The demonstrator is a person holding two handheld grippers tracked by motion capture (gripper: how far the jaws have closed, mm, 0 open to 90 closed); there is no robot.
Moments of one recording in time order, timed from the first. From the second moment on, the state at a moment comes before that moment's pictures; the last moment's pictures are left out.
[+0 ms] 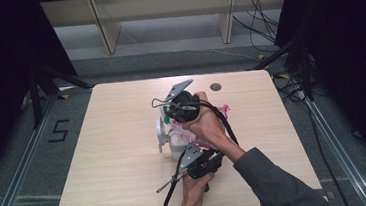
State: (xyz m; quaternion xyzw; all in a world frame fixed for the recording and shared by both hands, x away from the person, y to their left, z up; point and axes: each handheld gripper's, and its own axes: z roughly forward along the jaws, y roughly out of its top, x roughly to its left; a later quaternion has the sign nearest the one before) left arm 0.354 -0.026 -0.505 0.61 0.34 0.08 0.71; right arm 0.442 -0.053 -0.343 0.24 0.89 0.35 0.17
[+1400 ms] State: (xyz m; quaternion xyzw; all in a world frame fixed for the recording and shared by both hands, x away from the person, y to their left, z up) left arm 0.354 -0.023 -0.504 0.61 0.34 0.08 0.71; right arm 0.445 -0.051 -0.343 0.23 0.89 0.34 0.17
